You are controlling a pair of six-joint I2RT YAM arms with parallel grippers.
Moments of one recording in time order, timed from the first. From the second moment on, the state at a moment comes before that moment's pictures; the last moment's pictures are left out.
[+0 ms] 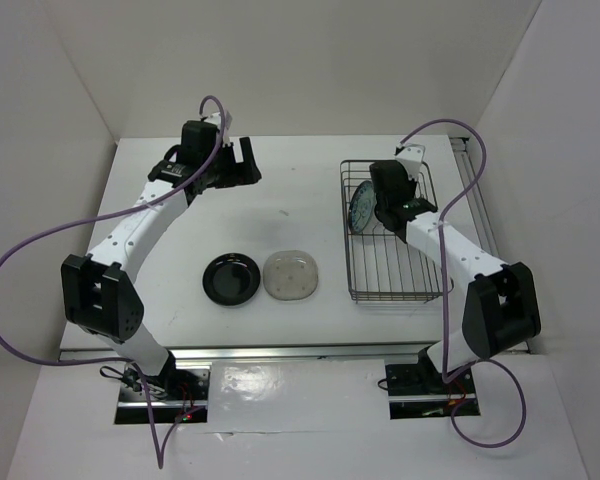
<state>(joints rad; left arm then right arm) -0.28 1.62 1.52 -0.50 0.09 -0.37 0.36 1.48 1.09 -0.24 0.72 0.33</state>
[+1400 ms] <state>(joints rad) -0.32 1.08 0.67 -0.72 -0.14 -0.96 0.42 1.15 0.99 -0.25 0.28 0.38</state>
